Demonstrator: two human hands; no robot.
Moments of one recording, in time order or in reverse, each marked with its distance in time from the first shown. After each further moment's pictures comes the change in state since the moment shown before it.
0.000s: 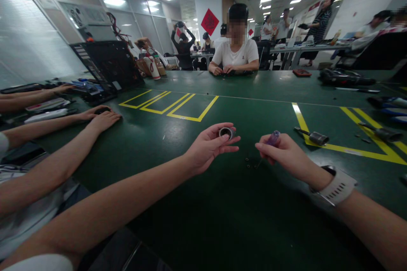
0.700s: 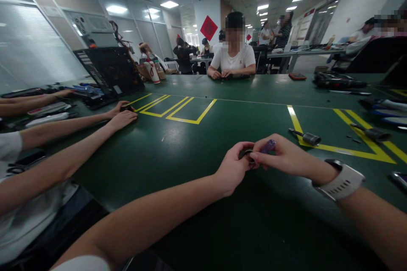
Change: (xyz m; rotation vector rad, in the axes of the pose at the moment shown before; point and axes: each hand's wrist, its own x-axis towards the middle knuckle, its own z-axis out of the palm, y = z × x) left_hand 0.001 -0.055 0.054 0.101 0.045 -0.057; right_hand -0.005 -0.019 -0.013 -0.192 -0.257 -0.139
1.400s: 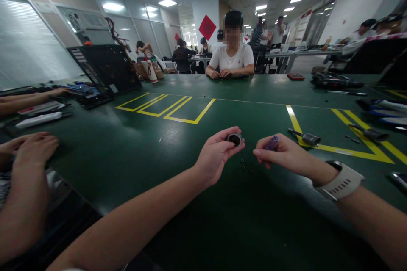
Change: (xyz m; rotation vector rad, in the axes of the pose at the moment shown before) left_hand -0.002 0.038 -0.021 -0.247 0.113 0.070; right_hand -0.001 0.011 -0.003 0.128 0.030 0.108
